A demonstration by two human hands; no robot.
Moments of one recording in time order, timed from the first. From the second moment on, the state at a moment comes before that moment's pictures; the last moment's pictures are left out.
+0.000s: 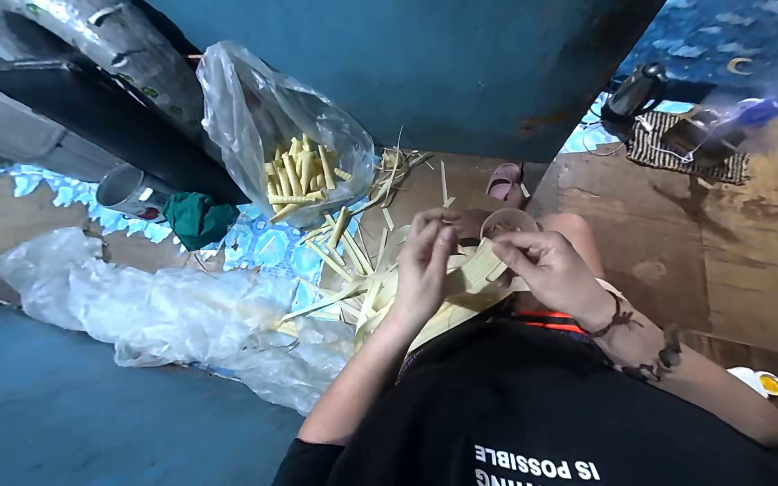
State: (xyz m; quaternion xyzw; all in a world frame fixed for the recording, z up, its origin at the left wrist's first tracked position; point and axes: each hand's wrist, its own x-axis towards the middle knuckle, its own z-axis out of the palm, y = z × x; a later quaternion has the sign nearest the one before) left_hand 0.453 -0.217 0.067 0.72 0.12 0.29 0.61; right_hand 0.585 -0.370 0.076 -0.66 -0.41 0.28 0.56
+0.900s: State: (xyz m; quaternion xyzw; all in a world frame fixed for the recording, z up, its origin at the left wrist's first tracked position) left_hand 0.423 -0.205 0.078 0.85 0.13 0.25 0.45; right_hand 0.583 -0.344 0.076 -0.68 -0.53 0.03 0.51
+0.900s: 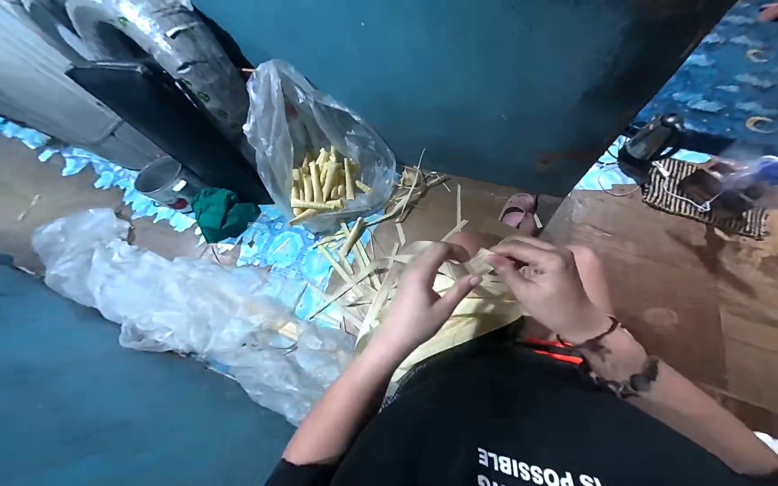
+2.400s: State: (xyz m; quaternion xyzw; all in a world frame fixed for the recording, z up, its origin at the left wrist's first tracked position) left_hand 0.453 -0.191 0.082 0.82 0.07 0.09 0.56; right_hand 0.581 -0.384 0.050 -0.64 -0.41 0.27 0.59
